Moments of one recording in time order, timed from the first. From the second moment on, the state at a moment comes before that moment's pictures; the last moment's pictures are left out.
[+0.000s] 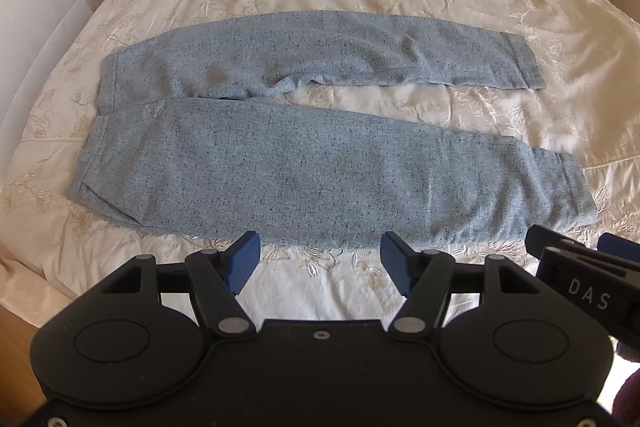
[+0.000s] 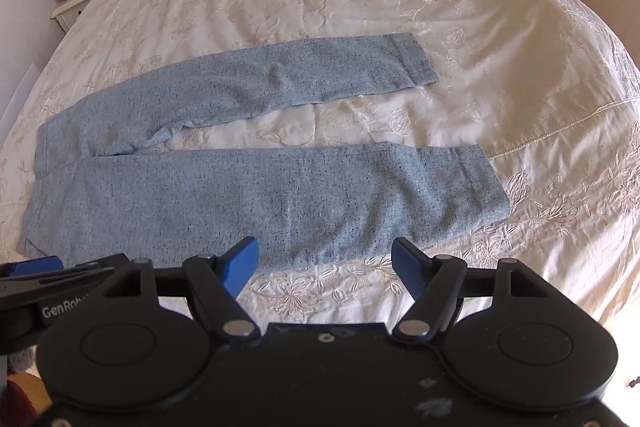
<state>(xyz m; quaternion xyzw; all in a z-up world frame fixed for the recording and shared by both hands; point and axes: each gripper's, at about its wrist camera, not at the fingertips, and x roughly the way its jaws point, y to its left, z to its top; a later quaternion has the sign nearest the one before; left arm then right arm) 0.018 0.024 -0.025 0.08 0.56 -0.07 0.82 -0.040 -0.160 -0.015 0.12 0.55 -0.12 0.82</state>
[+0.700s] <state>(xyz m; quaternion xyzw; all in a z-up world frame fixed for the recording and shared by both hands) 0.063 0.036 -0.072 0.11 0.56 -0.13 0.81 -0.004 -0.208 -0.085 0.18 0.57 -0.20 0.78</state>
